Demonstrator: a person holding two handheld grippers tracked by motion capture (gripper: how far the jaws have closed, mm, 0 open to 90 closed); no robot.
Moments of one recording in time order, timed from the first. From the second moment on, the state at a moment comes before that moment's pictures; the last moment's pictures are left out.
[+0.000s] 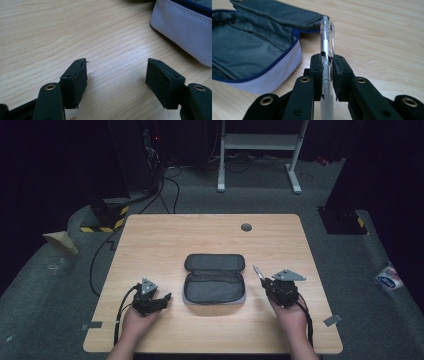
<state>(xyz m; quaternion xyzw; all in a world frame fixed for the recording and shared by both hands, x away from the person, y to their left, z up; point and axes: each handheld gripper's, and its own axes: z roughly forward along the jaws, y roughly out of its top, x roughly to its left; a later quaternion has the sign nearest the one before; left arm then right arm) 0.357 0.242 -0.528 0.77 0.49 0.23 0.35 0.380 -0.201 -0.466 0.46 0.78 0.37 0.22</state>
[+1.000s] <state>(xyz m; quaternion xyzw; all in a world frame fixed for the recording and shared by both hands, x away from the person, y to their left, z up) 0.356 0.241 -0.528 0.77 0.49 0.23 0.35 0.386 -0.176 -0.437 0.39 0.80 0.41 0.20</state>
